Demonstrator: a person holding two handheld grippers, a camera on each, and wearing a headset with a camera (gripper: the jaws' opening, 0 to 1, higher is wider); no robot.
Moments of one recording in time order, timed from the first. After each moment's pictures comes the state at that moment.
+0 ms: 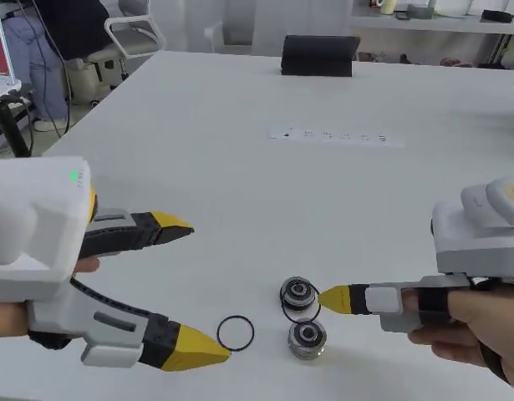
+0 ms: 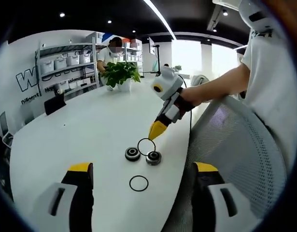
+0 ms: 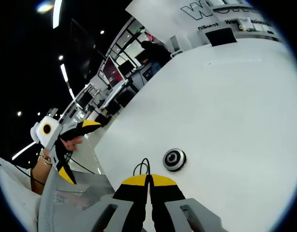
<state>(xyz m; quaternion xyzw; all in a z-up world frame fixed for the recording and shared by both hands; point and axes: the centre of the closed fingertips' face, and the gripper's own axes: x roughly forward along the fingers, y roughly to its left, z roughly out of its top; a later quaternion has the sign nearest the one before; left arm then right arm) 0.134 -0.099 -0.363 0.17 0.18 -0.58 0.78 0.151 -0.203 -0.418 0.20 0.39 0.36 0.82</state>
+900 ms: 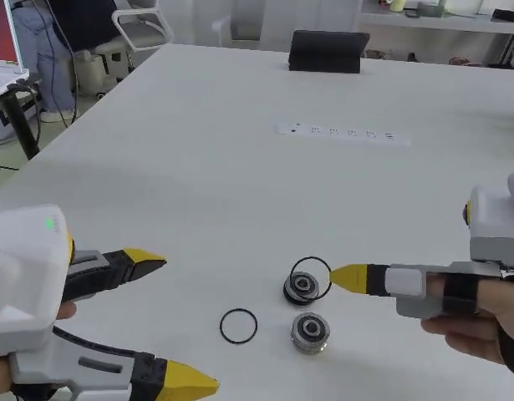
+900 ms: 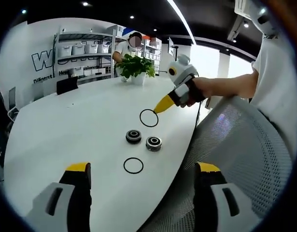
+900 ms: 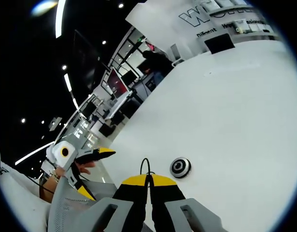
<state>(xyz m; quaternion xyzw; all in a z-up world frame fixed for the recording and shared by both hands) 0.124 -0.080 -0.397 0.12 0.23 -0.53 0.81 0.153 -0.206 -0.392 0.23 0.36 0.36 0.83</state>
